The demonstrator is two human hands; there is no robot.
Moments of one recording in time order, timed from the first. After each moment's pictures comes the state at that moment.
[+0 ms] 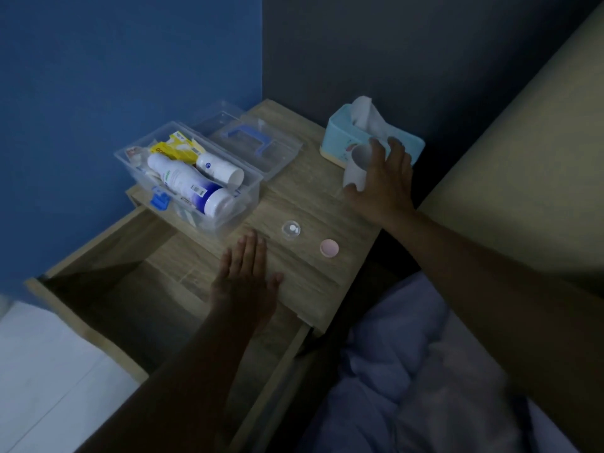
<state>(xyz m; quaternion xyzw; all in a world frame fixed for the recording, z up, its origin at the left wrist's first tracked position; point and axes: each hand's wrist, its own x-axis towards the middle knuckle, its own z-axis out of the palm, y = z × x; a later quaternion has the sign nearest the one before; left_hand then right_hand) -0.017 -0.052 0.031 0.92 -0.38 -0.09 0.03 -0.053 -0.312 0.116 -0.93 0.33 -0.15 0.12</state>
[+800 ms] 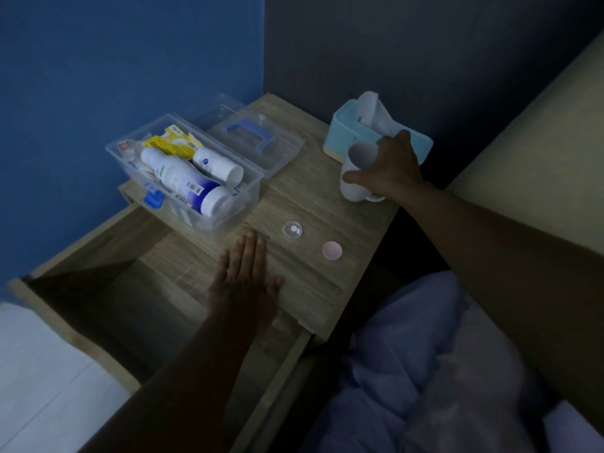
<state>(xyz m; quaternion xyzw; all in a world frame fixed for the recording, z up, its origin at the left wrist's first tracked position) -0.015 -0.053 0.025 0.92 -0.38 -0.08 0.02 -0.020 -0.346 0.130 -0.91 0.37 -0.08 0.15</state>
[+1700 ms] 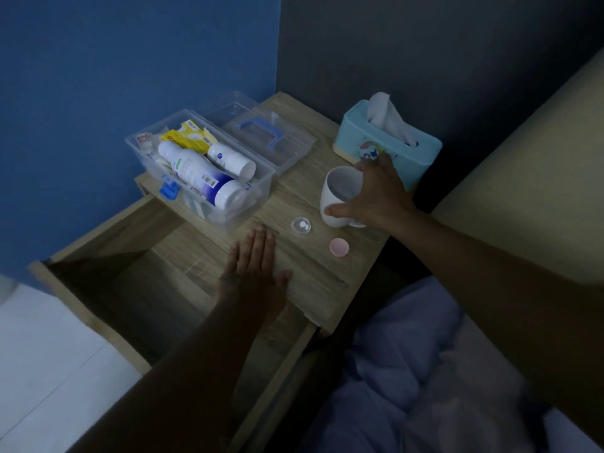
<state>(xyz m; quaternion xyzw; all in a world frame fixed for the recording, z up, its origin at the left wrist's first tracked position) -0.016 -0.054 0.026 0.93 -0.36 -0.10 0.05 -0.040 -0.290 0.123 -0.94 0.29 -0.04 0.17</state>
